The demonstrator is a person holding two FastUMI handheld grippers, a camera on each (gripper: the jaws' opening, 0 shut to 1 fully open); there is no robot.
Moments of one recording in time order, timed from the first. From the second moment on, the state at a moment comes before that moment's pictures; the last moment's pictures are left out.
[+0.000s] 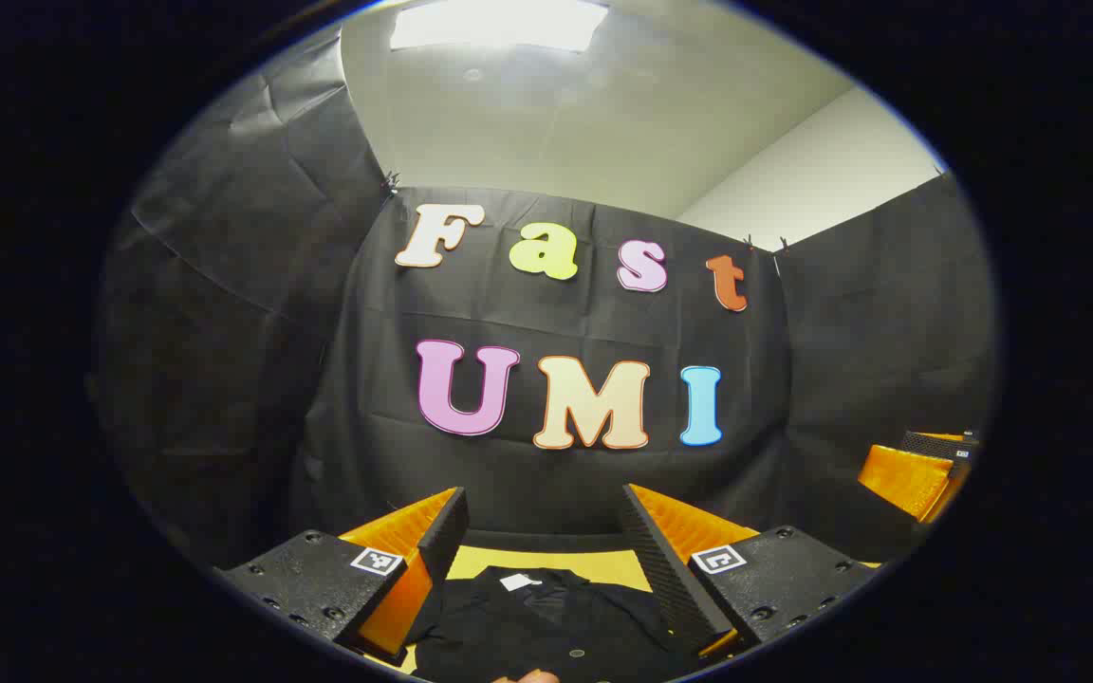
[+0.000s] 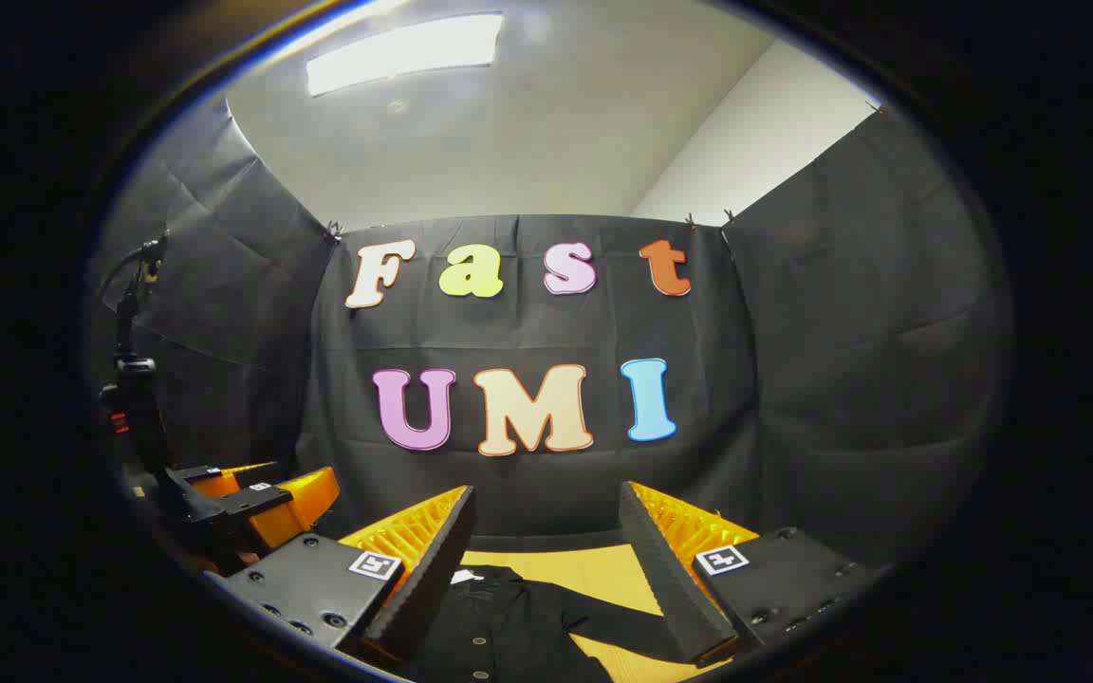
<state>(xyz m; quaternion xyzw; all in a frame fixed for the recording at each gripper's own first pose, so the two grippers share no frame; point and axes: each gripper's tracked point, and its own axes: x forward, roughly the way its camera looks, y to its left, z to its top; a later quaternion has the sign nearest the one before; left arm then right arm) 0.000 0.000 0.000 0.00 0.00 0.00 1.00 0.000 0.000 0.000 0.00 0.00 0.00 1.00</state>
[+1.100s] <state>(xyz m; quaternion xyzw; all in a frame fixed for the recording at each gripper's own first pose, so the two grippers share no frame) 0.000 0.014 -0.004 0.02 0.00 0.03 1.00 0.017 0.018 -0.006 -0.03 0.00 0.05 1.00</state>
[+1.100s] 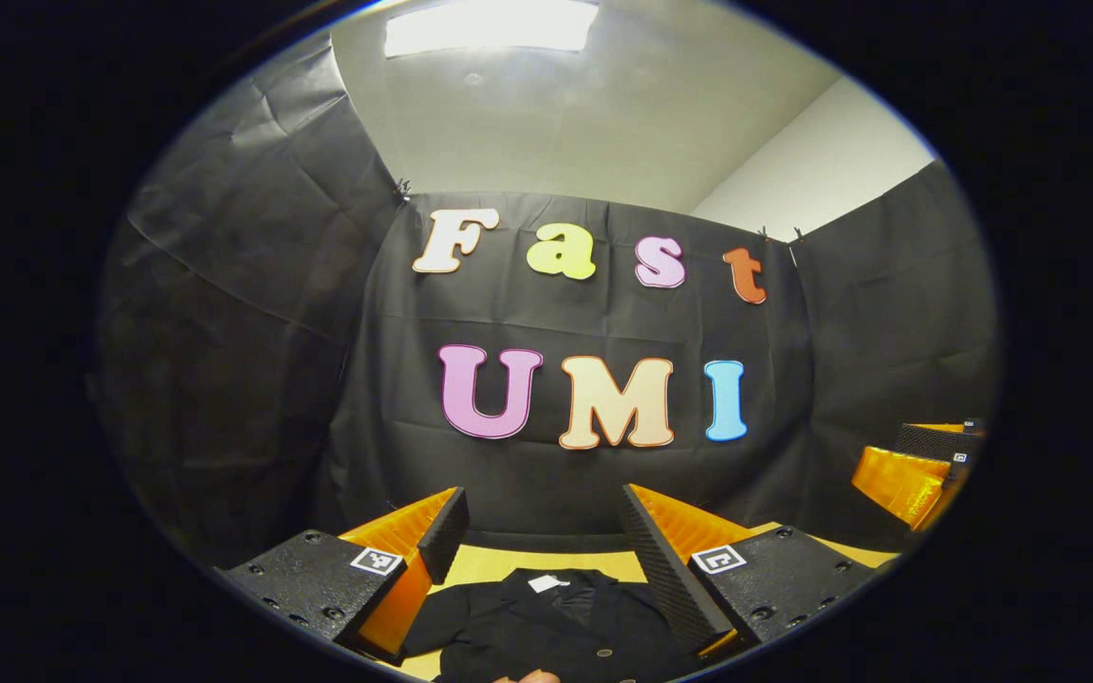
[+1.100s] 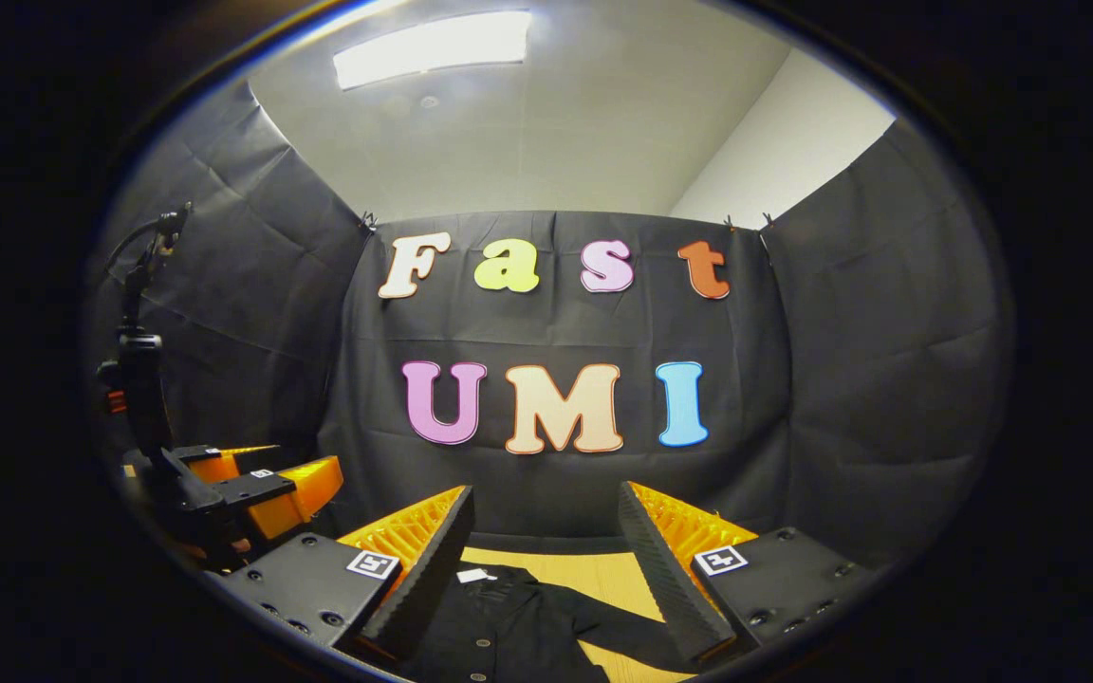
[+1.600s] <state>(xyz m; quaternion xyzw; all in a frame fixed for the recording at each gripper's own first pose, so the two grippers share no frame) 0.002 -0.004 -0.006 0.03 0.00 0.05 1.00 0.036 -0.040 -0.027 -0.04 0.03 0.03 1.00</state>
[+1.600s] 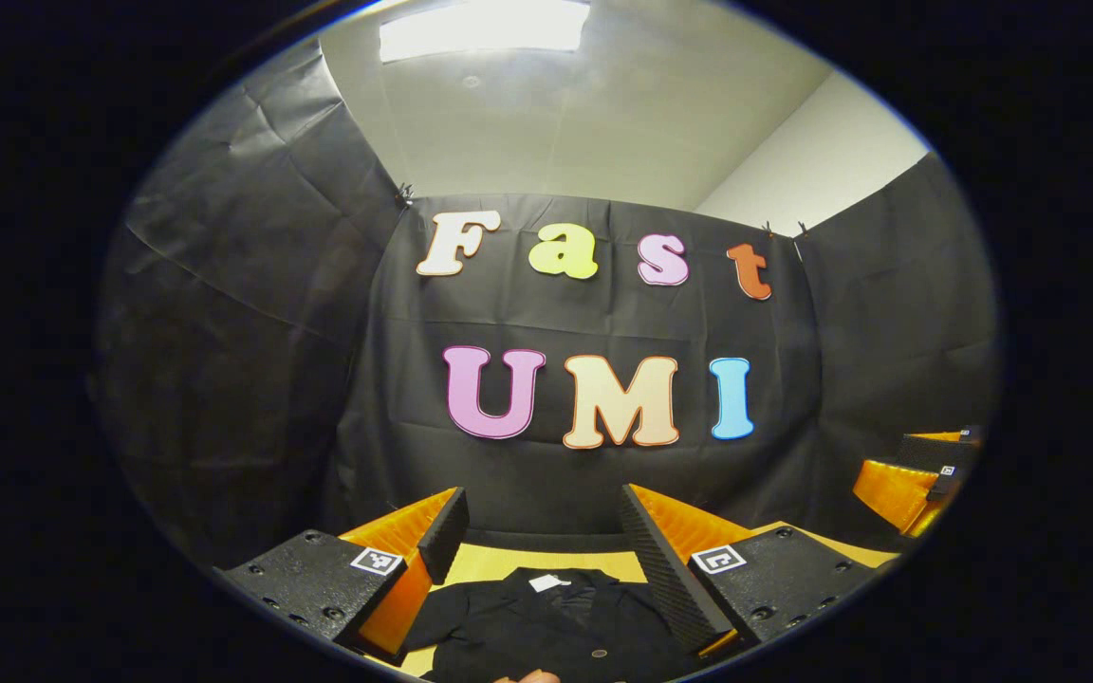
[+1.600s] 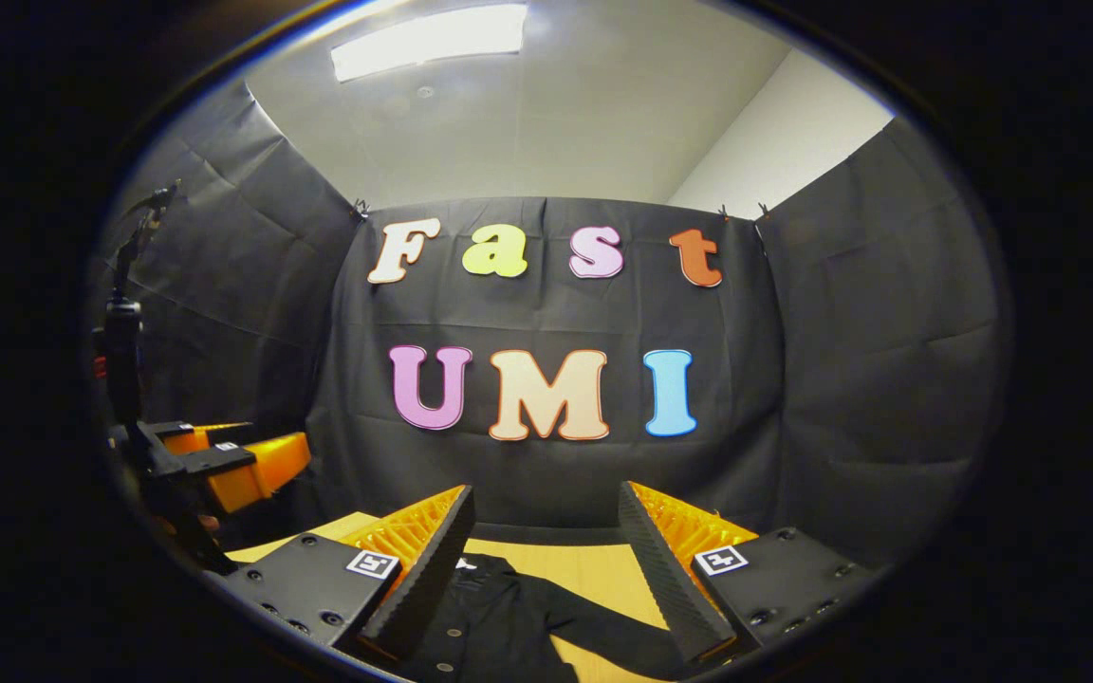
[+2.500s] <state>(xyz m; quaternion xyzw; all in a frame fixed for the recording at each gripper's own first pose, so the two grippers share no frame) 0.003 -0.041 -0.025 0.07 0.01 0.12 0.99 0.081 -0.211 -0.170 -0.10 0.17 -0.02 0.98</state>
